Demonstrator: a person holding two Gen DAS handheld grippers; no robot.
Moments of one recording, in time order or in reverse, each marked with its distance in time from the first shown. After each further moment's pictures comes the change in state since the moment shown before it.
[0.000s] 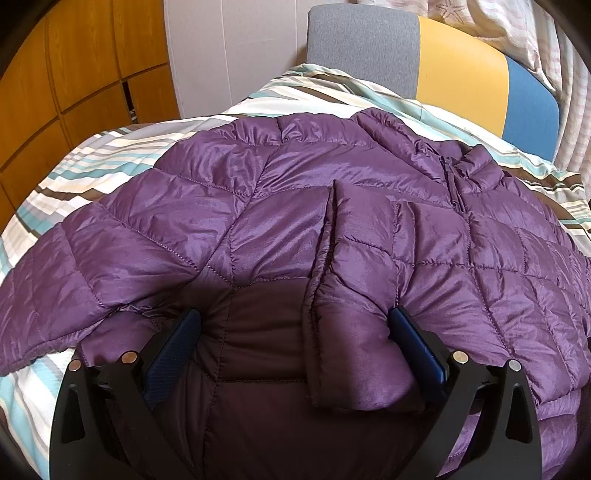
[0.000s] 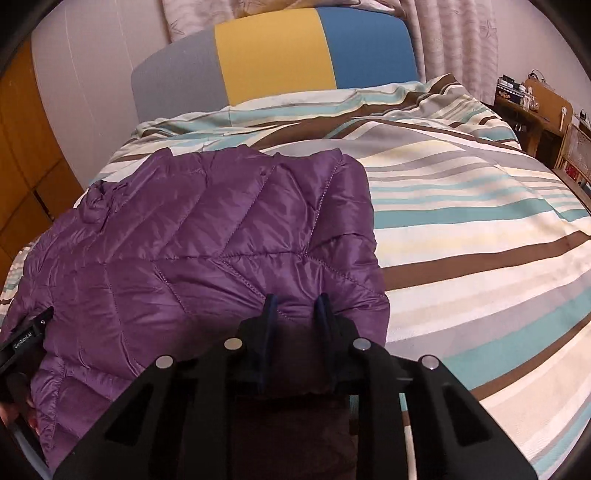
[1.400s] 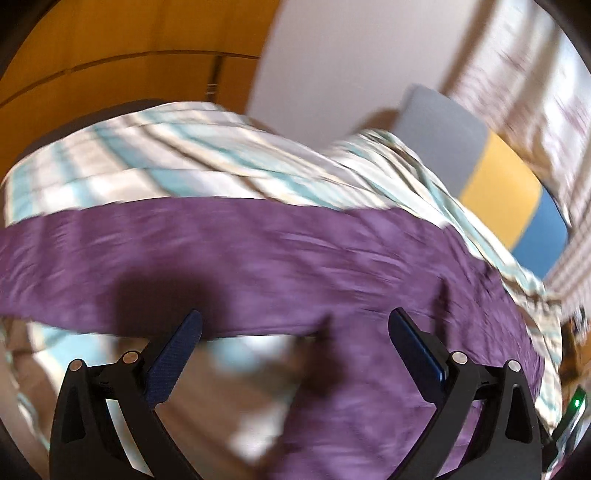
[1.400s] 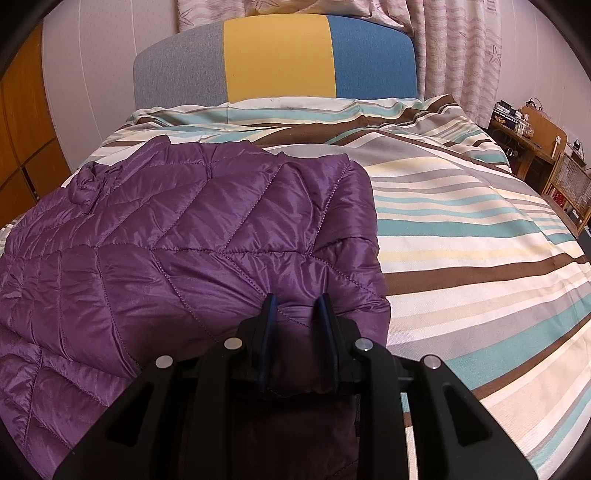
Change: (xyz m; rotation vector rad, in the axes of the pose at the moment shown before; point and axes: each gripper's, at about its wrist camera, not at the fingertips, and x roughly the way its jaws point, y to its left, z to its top) left arm -0.097 0.192 -0.034 -0.424 -0.111 -0.053; right arm 0.005 0.012 -0.005 -0.079 -0.018 -0.089
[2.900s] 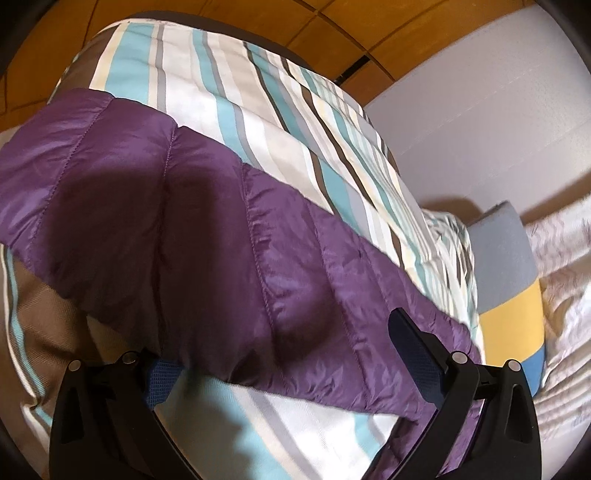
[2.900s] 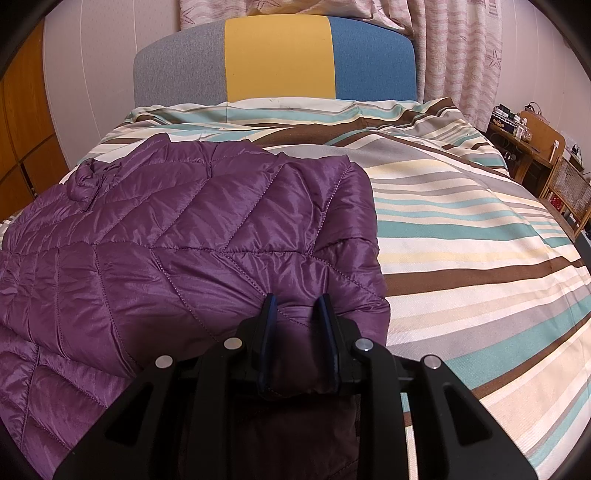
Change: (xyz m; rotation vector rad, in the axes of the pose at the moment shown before) left arm 0.014 0.152 0.024 -0.566 0.020 -0.008; right arm -0.001 0.001 -0.001 -0.007 -0.002 -0.014
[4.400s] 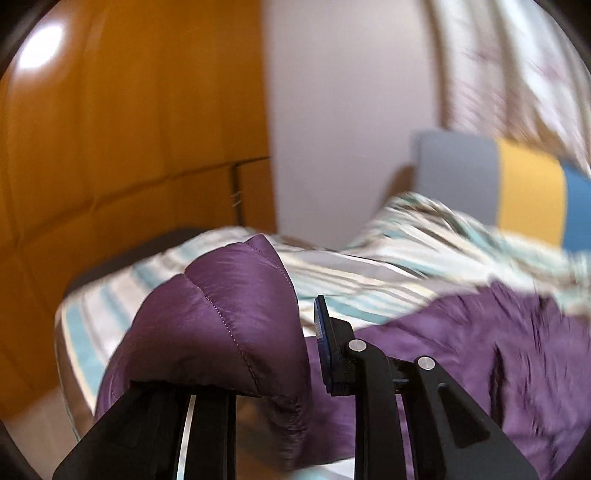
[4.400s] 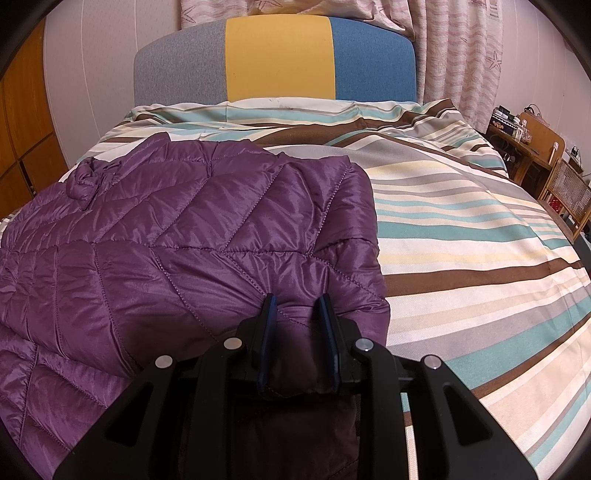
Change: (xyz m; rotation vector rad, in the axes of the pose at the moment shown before) left arm -0.032 -0.194 -0.089 0.948 -0.431 0.127; right arm 0.000 0.001 0.000 -0.010 0.001 -0.011
